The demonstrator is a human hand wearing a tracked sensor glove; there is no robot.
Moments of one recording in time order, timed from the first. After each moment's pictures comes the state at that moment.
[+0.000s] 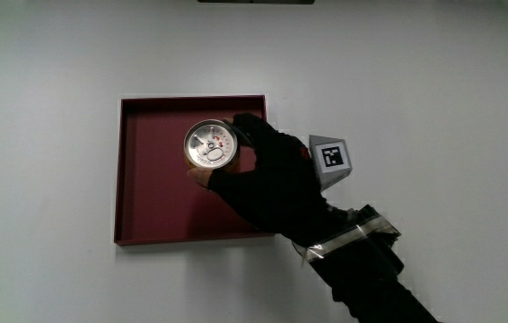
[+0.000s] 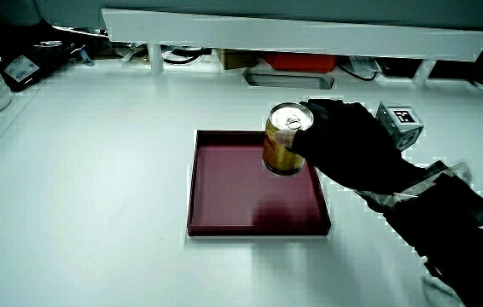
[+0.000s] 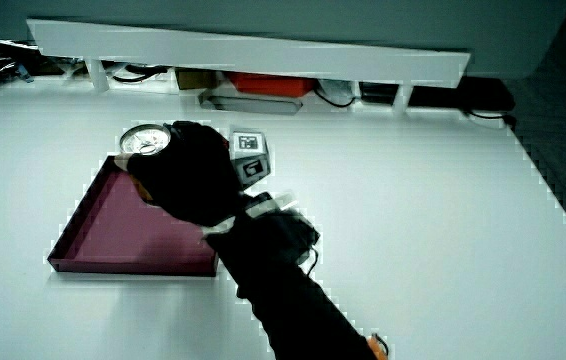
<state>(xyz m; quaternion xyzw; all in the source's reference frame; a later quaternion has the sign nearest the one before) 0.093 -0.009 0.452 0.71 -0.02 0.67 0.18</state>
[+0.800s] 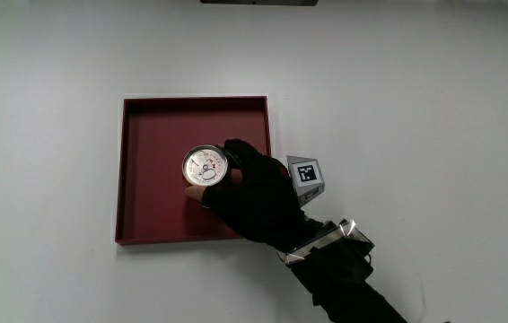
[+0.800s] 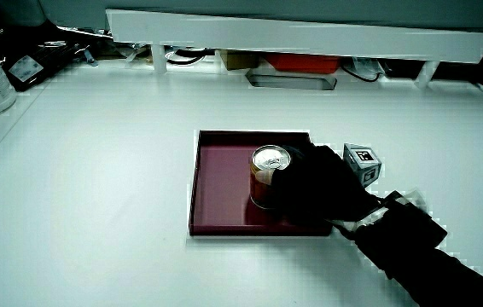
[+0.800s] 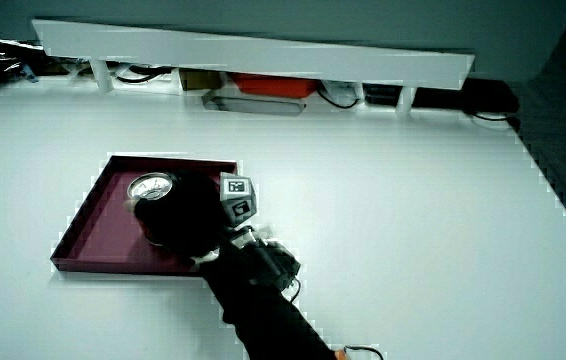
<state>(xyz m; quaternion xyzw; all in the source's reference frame) 0.074 0.012 0.524 0.70 0.02 0.67 0.24</state>
